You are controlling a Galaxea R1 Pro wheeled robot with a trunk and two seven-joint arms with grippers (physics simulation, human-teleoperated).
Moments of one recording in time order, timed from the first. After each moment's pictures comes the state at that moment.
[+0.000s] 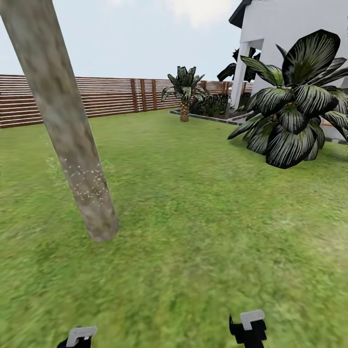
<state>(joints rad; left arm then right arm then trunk) -0.38 0.13 0.31 -0.14 -0.22 -0.37 -0.05 -0.46 -0.01 0.31 -0.05 -0.01 -0.48 -0.33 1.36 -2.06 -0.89</state>
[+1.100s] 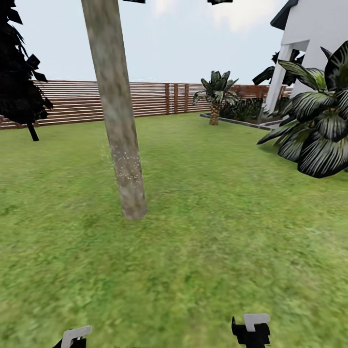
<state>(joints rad) -0.37 0.12 0.31 -0.13 -0.14 -0.42 0.06 -0.46 -0.01 0.31 -0.05 -0.11 -0.47 -0.34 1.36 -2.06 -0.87</state>
